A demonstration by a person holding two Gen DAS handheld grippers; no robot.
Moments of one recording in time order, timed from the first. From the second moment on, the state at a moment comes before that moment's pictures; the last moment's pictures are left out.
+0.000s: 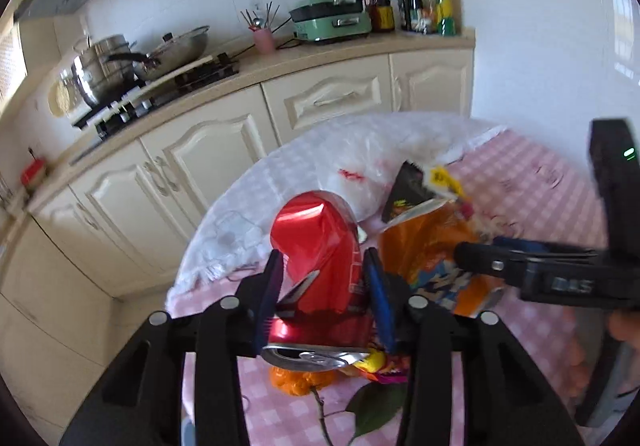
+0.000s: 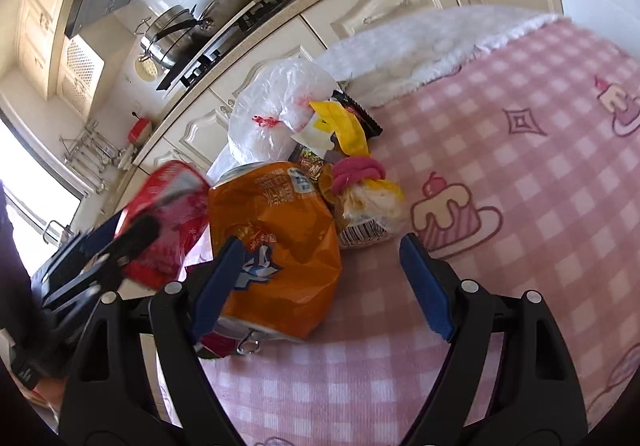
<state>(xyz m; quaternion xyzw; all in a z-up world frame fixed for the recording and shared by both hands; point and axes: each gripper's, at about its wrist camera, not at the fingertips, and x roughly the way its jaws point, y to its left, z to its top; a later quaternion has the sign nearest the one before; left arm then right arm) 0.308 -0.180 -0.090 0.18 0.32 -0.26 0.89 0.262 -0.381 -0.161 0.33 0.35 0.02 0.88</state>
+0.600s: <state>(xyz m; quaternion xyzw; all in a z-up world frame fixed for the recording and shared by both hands) 0.294 -0.143 -0.088 0.05 0.31 -0.32 0.89 0.267 -0.357 -0.148 0.35 0.35 0.09 0.87</state>
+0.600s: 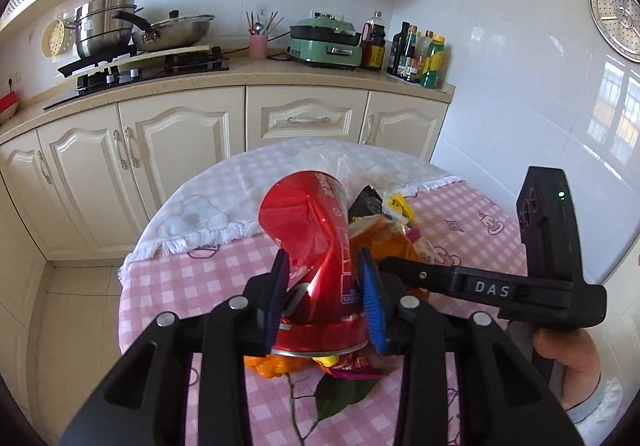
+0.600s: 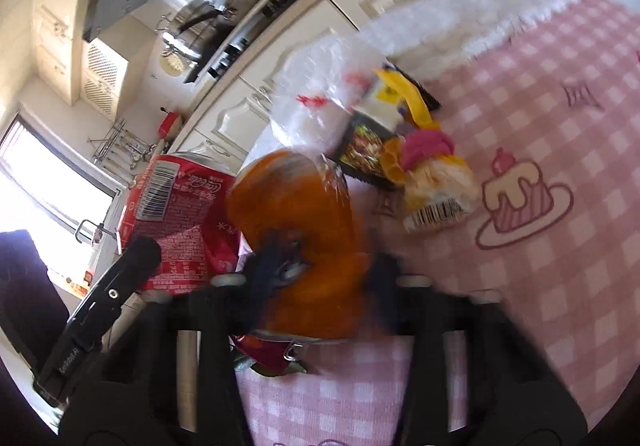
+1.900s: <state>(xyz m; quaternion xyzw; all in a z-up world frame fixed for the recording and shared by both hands) 0.271 -0.101 -0.093 0.03 0.34 -0.29 0.89 0.220 -0.279 -0.074 0.14 0.25 0.05 0.96</state>
